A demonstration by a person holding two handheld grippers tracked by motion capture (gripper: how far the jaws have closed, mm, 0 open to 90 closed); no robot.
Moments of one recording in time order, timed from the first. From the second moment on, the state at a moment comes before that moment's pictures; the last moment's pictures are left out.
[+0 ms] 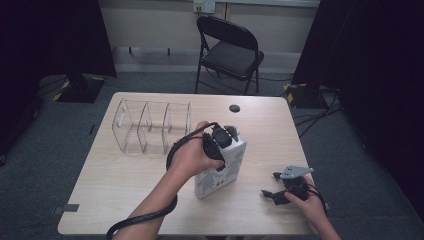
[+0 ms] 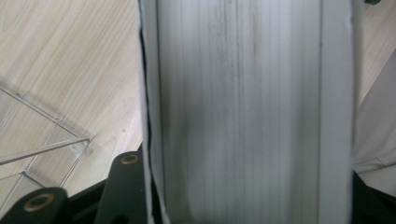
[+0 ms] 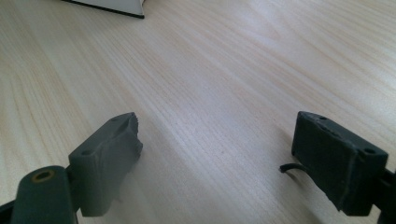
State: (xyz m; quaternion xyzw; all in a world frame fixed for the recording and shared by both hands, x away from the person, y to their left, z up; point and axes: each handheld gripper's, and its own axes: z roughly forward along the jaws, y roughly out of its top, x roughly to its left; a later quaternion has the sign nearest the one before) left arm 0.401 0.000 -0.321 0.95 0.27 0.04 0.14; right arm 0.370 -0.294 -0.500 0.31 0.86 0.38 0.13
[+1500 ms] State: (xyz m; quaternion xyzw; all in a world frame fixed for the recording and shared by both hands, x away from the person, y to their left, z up) left arm 0.395 0.051 -0.285 0.93 0.33 0.02 0.13; right arm 0.370 -0.294 -0.500 0.30 0.86 0.38 0.13
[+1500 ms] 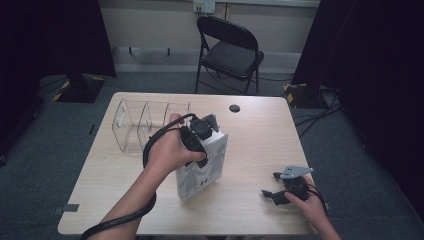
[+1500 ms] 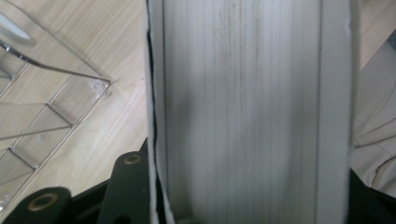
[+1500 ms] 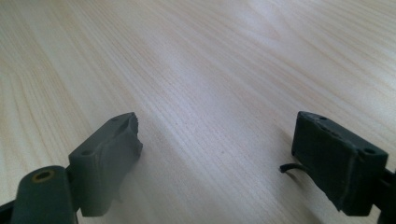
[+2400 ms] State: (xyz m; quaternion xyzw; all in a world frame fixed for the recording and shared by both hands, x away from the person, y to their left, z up) left arm 0.390 0.090 -0.281 0.92 0.37 0.01 0.12; right arm 0.370 -0.294 -0.500 0.30 0.86 0.38 0.13
